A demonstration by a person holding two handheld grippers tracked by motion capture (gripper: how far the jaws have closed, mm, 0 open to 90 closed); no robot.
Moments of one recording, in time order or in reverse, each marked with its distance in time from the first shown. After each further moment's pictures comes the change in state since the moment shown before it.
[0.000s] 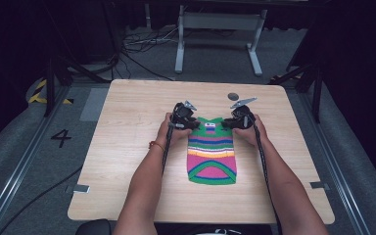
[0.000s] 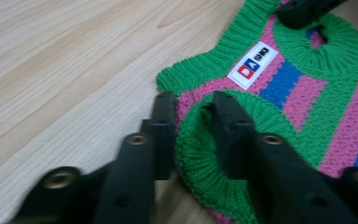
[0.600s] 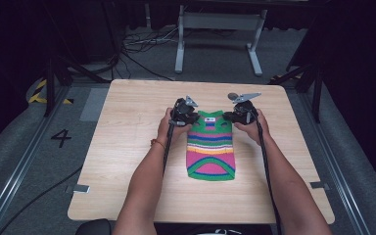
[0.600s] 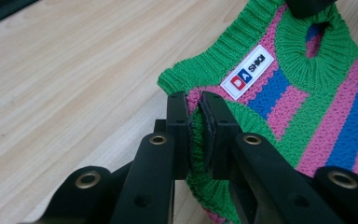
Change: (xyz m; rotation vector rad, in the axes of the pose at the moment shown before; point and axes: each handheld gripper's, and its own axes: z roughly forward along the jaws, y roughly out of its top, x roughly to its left) left arm -0.006 0.016 -0.020 -0.073 0.093 0.065; right arm 0.006 0.019 -0.025 -0.101 -0.028 -0.061
